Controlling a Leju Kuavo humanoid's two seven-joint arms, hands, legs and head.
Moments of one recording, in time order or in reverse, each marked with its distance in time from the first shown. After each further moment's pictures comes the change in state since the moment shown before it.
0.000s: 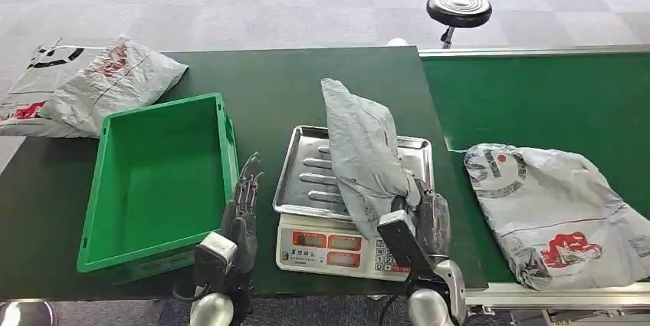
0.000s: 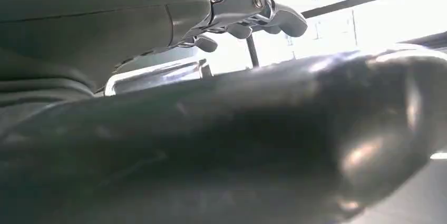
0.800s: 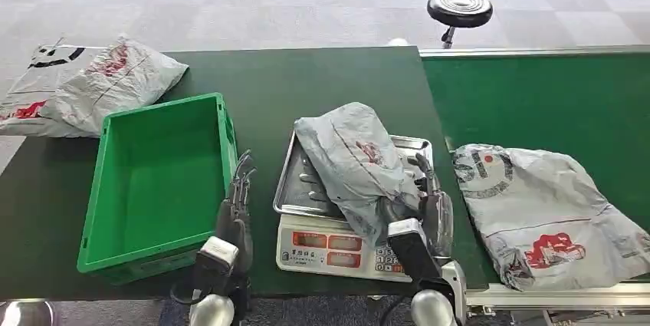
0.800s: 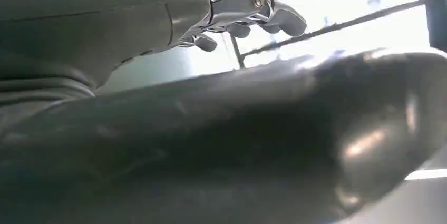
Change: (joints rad) left arm 0.000 0.000 0.000 -0.013 -0.074 0.104 -0.034; right arm 0.032 -0.015 0.023 -0.114 -0.126 -0.015 -0.121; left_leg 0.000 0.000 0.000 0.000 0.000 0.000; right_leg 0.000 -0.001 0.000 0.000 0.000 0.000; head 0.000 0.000
